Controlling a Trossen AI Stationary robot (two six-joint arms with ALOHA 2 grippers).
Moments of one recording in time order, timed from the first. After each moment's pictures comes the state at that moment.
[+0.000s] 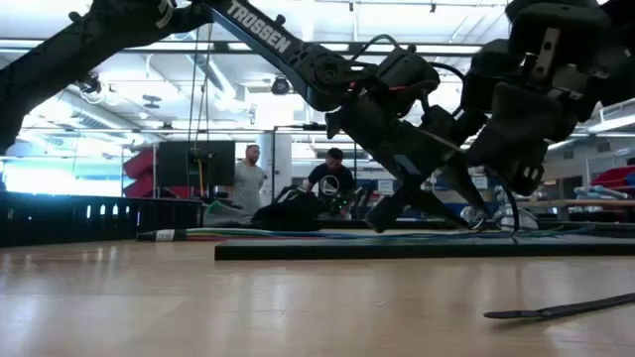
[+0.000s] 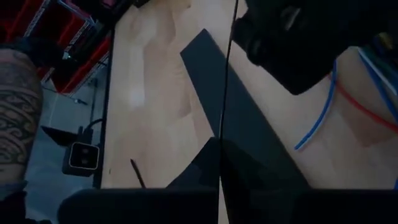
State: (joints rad) left arm 0.10 2.39 1.80 -0.10 0.15 1.67; right arm 0.22 1.26 0.36 0.41 -0.05 0.79
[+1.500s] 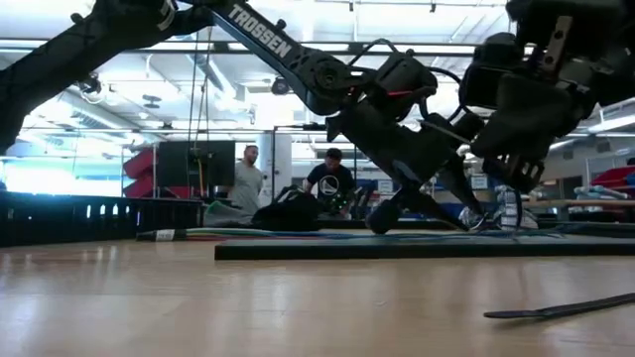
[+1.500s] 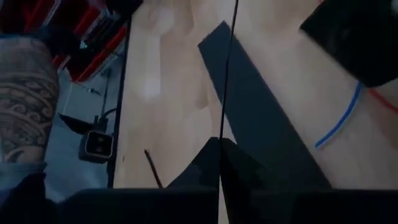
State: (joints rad) left arm 0.10 2.40 1.80 -0.09 0.13 1.66; right arm 0.22 1.26 0.36 0.43 -0.12 0.75
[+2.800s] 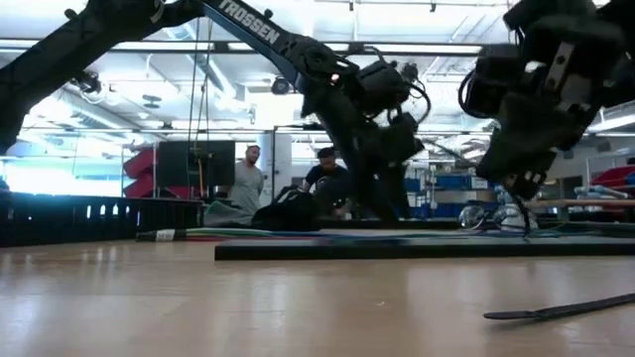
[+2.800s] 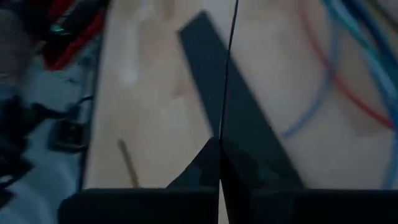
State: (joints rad) left arm 0.22 2.26 1.78 -0.47 0.12 1.11; right arm 0.21 1.26 0.36 0.33 -0.03 0.71
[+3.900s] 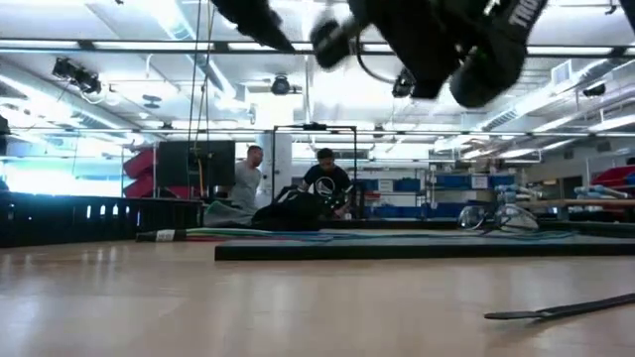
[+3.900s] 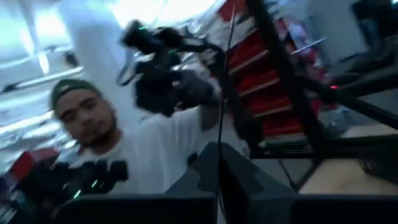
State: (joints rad) left arm 0.45 1.38 1.48 -0.73 0.23 0.55; right arm -0.01 1.85 0.89 1.41 -0.86 0.76
